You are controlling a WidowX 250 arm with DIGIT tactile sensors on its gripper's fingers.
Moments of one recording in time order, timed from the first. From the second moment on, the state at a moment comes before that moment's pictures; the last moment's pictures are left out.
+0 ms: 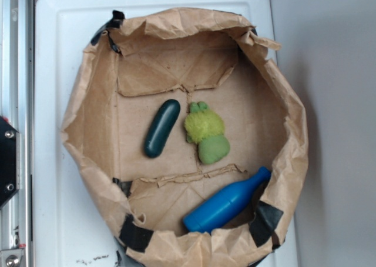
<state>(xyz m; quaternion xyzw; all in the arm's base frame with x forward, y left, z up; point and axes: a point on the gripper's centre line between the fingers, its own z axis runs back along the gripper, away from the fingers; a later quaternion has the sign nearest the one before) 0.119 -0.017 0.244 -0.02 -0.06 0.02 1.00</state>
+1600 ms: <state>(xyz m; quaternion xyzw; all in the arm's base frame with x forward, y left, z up) 0.223 -0.005 0.208 -0.02 -0.07 0.15 0.99</state>
